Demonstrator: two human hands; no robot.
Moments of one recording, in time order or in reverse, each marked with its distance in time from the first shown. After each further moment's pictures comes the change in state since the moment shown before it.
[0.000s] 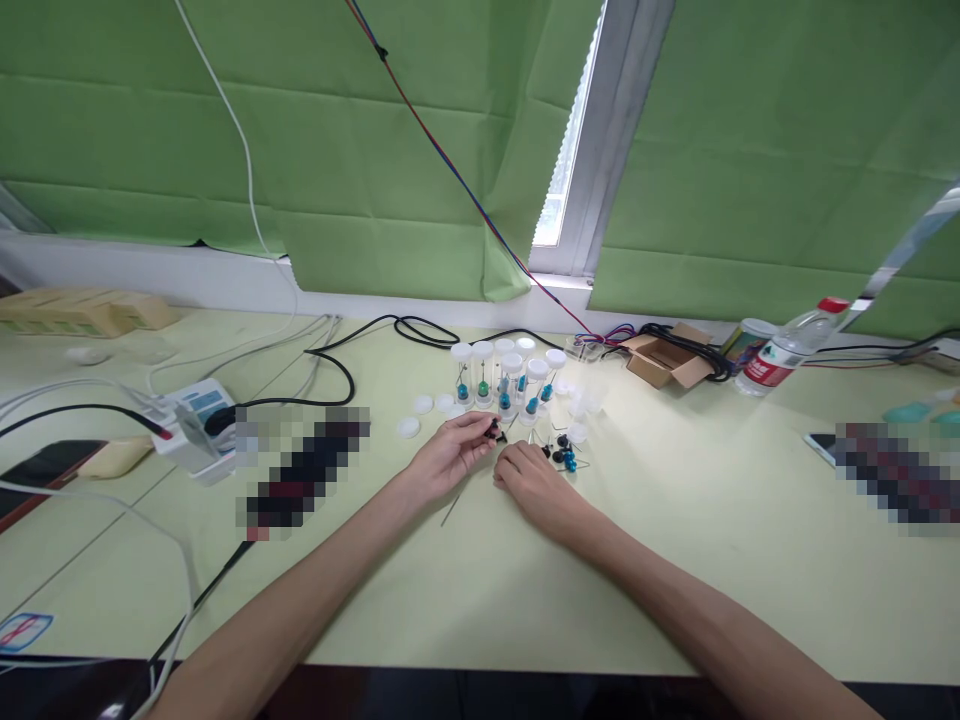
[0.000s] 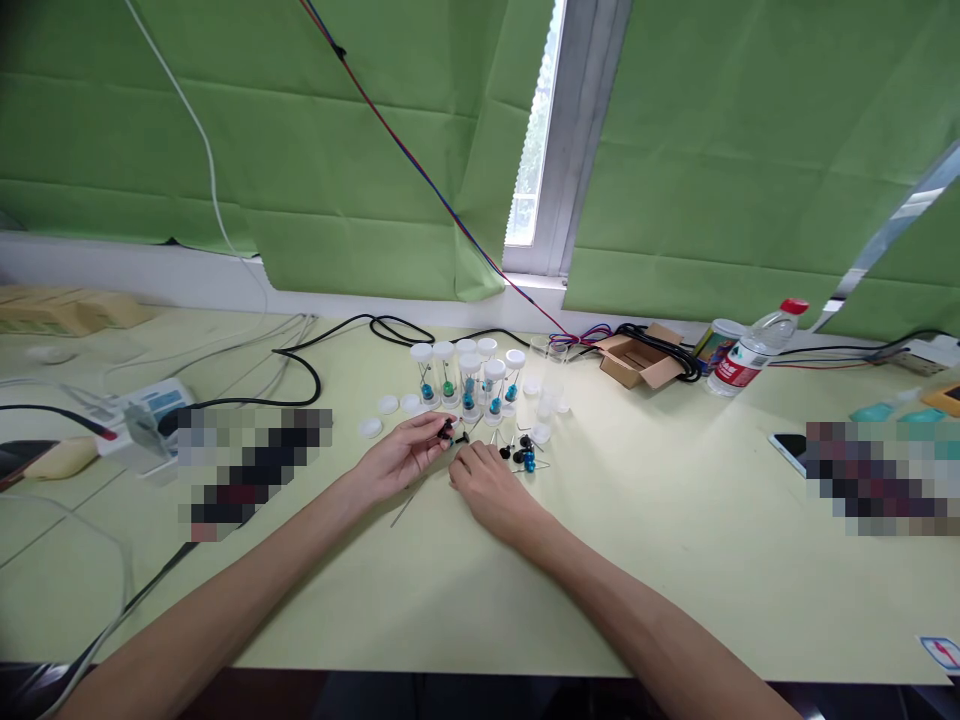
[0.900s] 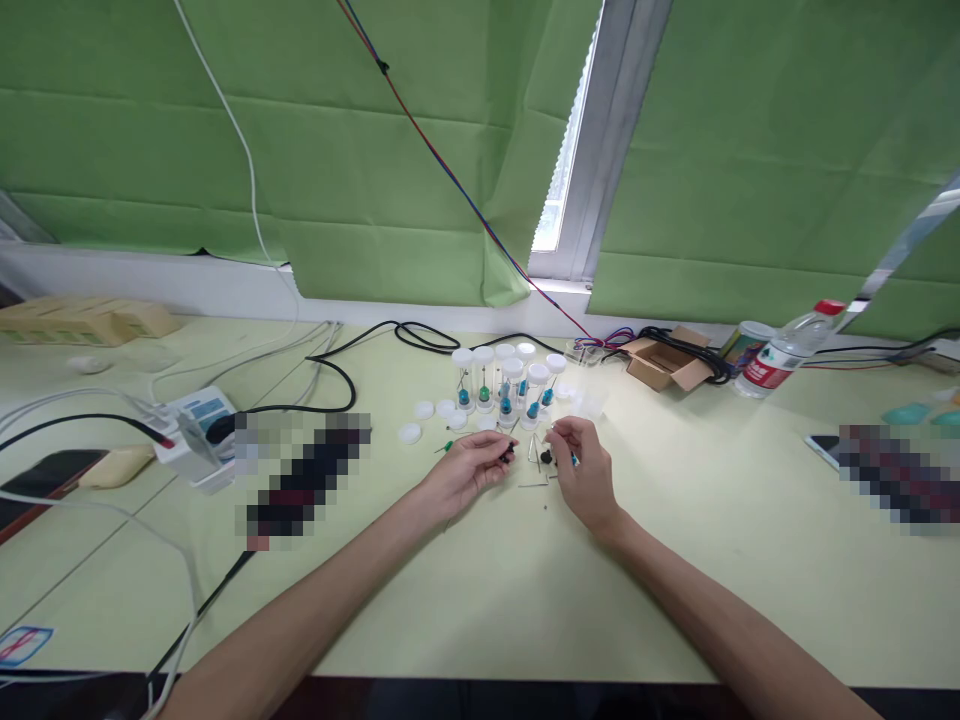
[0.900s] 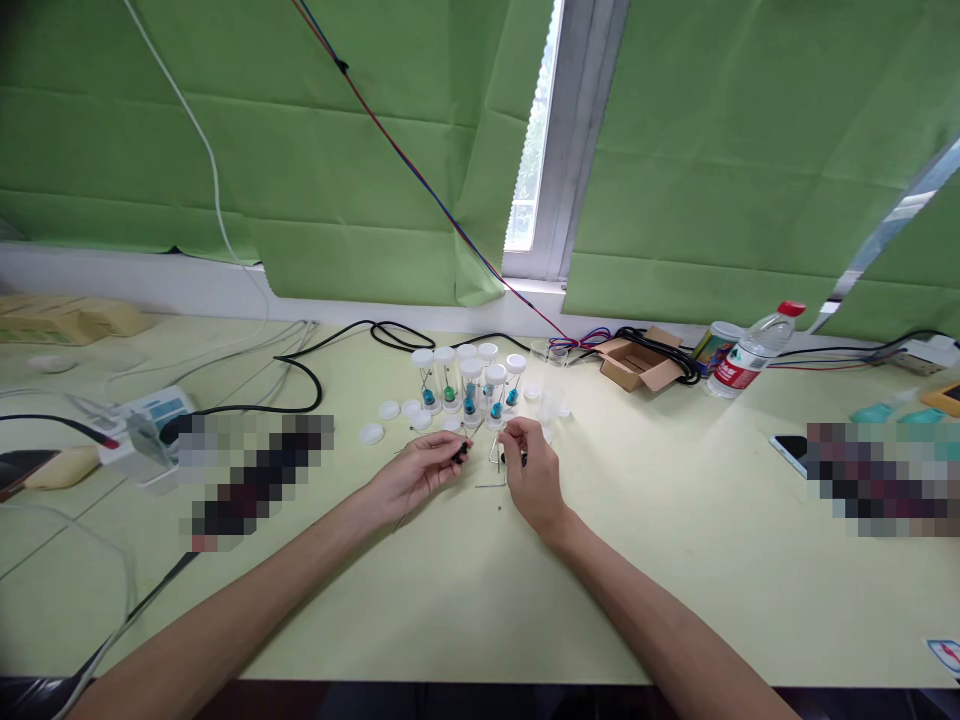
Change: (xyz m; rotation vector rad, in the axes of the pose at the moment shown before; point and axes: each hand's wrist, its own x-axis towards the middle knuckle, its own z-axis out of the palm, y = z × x) left_hand -0.011 -0.014 0.011 0.074 -0.030 -0.074; right_hand -0.012 0.023 -0.006 0.574 0.728 0.461
